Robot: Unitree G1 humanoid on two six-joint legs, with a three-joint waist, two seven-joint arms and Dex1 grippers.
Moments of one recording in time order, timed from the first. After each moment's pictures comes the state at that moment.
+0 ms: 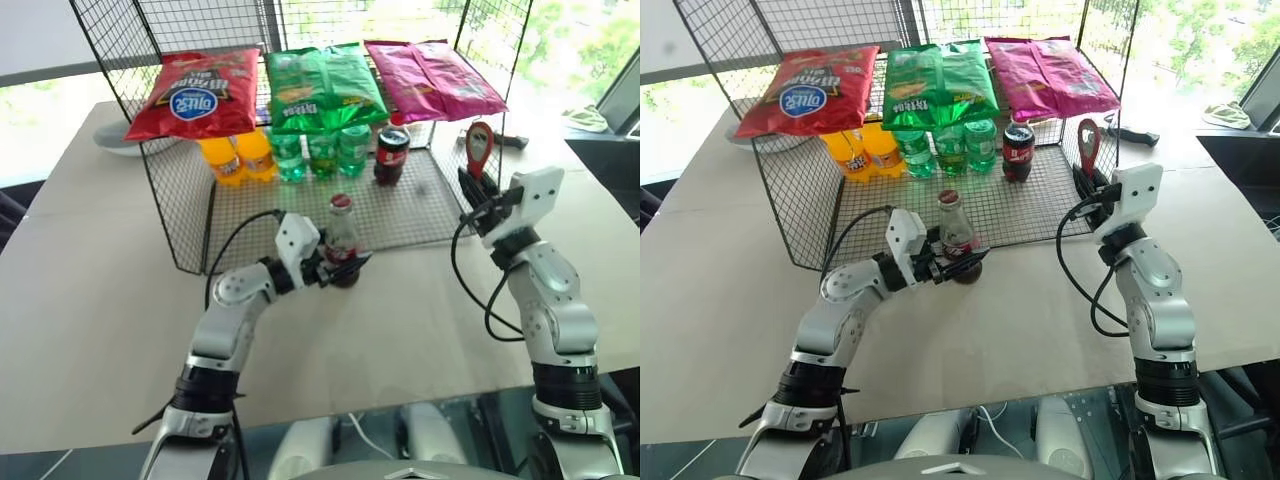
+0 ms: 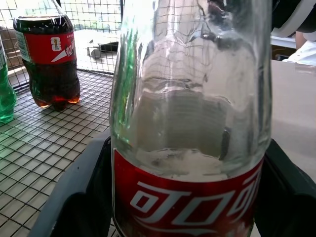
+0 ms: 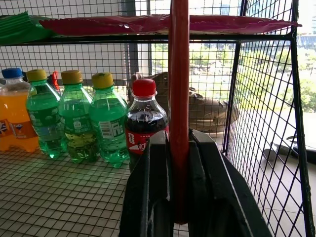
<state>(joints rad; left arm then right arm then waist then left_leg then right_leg) -0.30 0.31 -0.06 -0.07 -0.29 0.20 -0.88 -0.33 -0.25 -0.11 -0.22 0.32 0.22 0.33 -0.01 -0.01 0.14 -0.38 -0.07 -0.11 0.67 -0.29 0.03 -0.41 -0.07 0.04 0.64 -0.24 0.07</state>
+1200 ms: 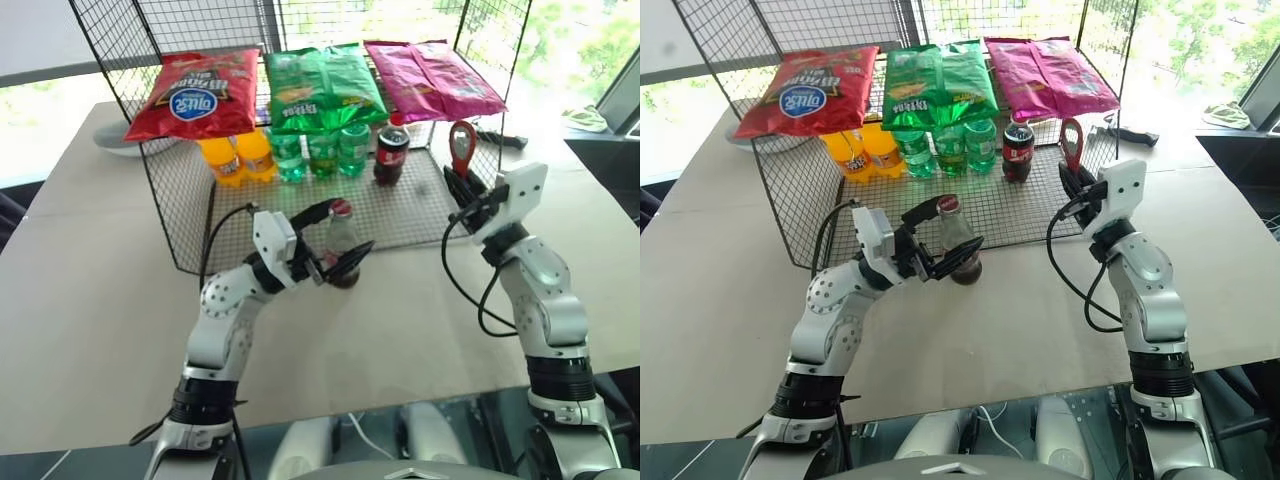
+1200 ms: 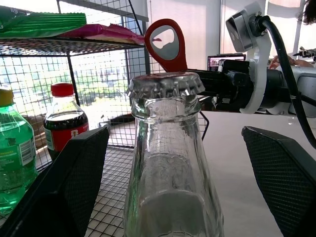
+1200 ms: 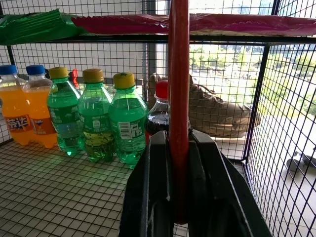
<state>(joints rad) -0.25 0.28 -0.02 -0.14 -0.40 -0.01 -0.88 -0.37 -0.25 -0.07 -0.17 0.31 0.20 0.37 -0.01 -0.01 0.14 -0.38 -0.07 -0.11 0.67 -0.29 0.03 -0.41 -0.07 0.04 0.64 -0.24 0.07</state>
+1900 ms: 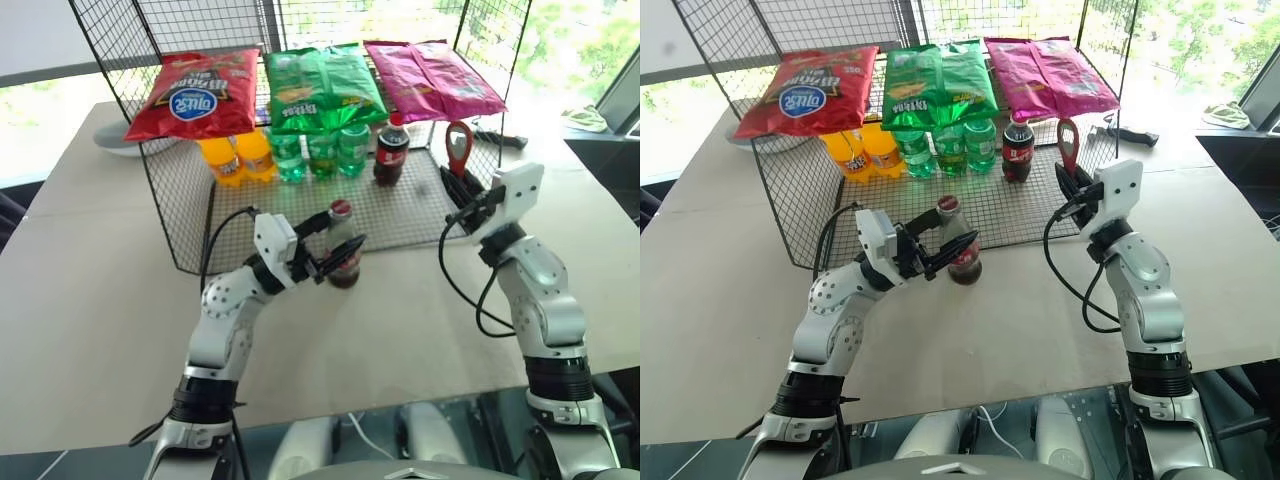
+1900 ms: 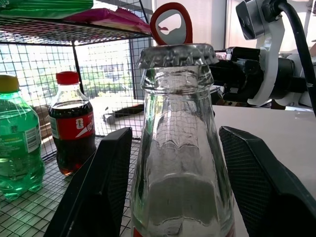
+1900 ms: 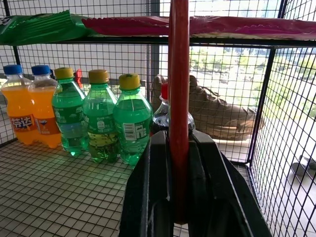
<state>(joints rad) -0.25 0.28 -0.02 -0.10 -0.39 -0.03 -0.87 -0.37 -0.24 -0.06 -0.17 0.31 0.19 0.38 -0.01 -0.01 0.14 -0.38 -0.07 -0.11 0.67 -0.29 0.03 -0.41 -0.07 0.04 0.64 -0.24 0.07</state>
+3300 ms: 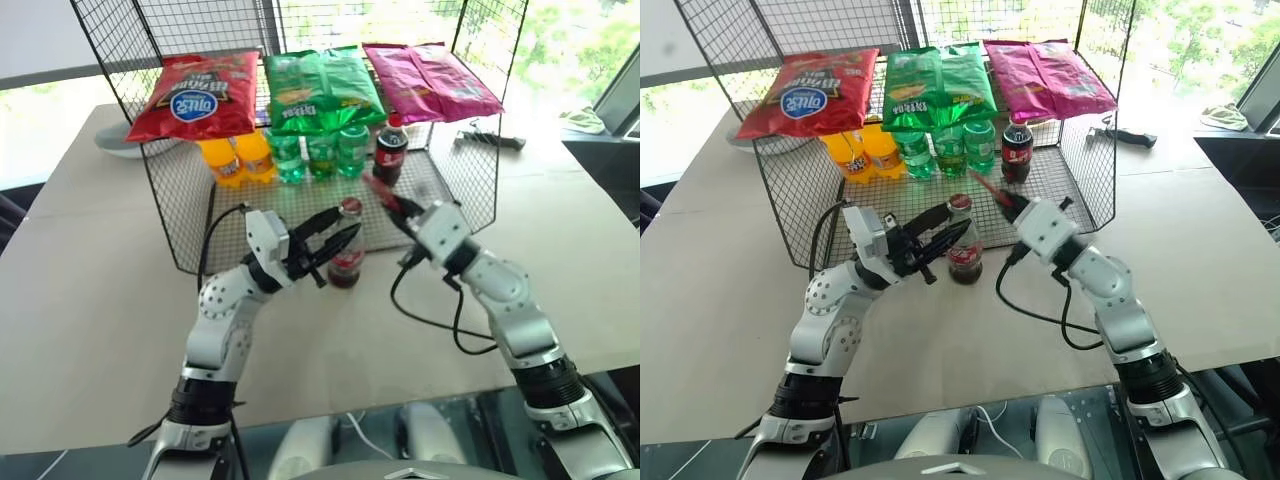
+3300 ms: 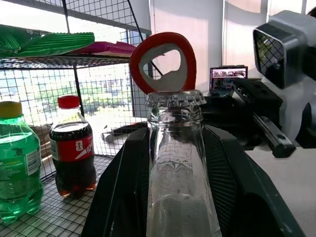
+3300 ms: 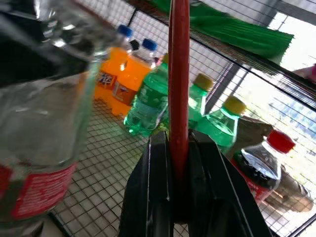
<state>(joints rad) -0.25 0.29 -0.02 -0.14 -0.44 -0.04 -0.86 -0.36 -0.33 0.27 -0.11 -0.10 -0.18 0.47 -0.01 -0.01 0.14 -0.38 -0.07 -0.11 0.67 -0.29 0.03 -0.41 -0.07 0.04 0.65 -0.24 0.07</state>
